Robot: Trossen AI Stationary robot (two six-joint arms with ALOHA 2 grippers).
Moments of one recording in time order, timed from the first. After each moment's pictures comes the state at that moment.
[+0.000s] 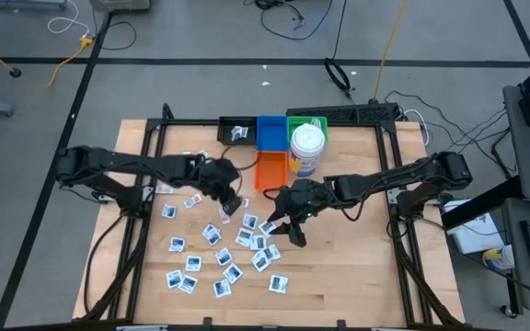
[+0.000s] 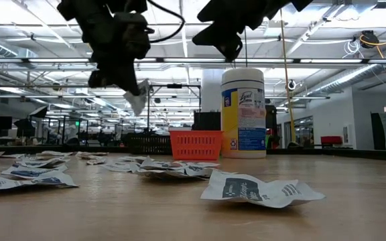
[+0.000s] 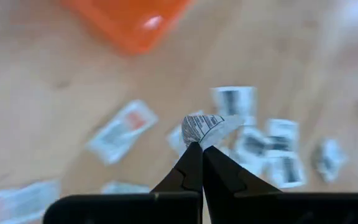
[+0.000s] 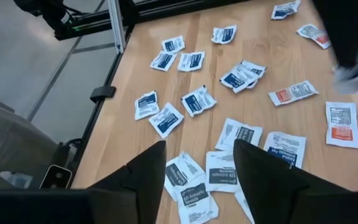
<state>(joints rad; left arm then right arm) 0.09 1.38 0.95 -0.53 0.10 -0.63 0.12 1.57 1.11 -0.10 -0.24 0.25</state>
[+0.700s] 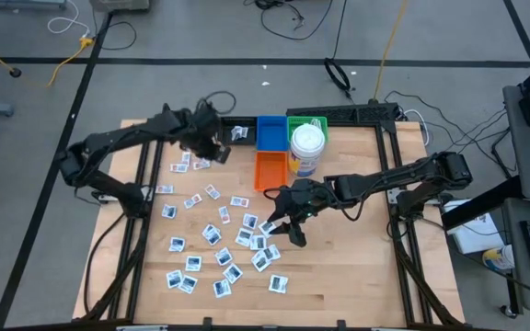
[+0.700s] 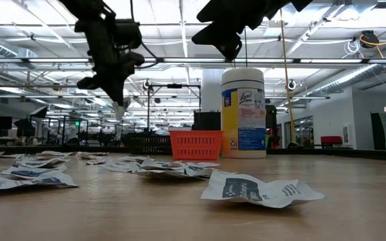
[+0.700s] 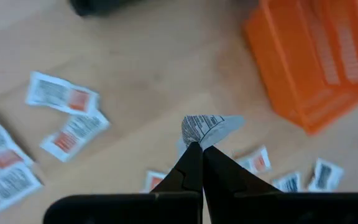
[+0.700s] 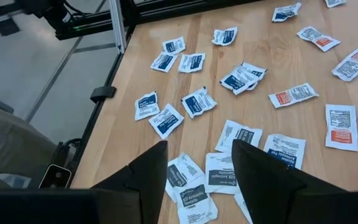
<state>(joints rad) 0.60 1.42 1.11 -0.87 0.16 -0.55 0.12 1.57 1.11 -0.10 -0.24 0.24</state>
